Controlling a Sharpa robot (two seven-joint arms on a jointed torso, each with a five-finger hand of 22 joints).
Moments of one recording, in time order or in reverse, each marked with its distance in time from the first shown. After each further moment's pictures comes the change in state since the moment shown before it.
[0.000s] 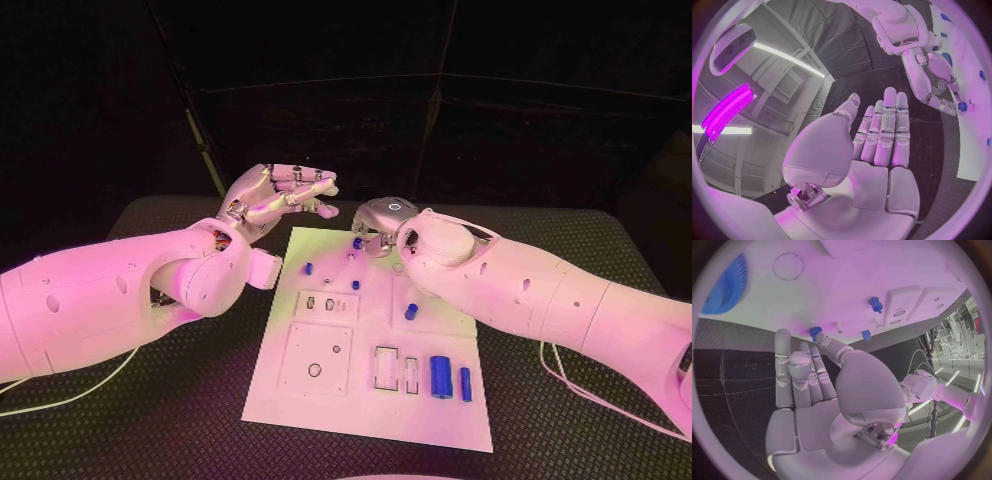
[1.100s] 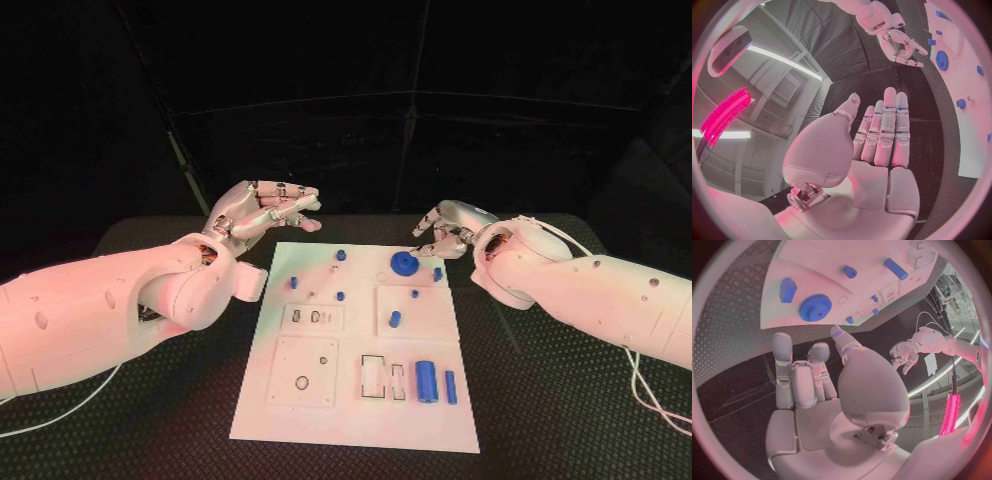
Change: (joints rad) left arm 0.001 0.006 -0.032 -0.048 0.000 0.006 -0.003; left_hand 0.000 0.000 0.000 0.000 0.000 0.000 0.000 0.000 0.000 0.000 0.000 -0.007 0.000 0.000 0.000 -0.004 0.002 0.000 0.000 0.000 0.000 -0.002; right arm 0.000 -0.384 0.001 0.254 0.424 -0.086 -0.037; right_hand -0.014 -0.091 -0.309 0.205 0.123 -0.026 -0.042 0.072 0.015 0.300 -0.061 0.982 0.839 0.018 -0.054 0.268 0.380 0.000 0.145 -0.037 0.093 0.187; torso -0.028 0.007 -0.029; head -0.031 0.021
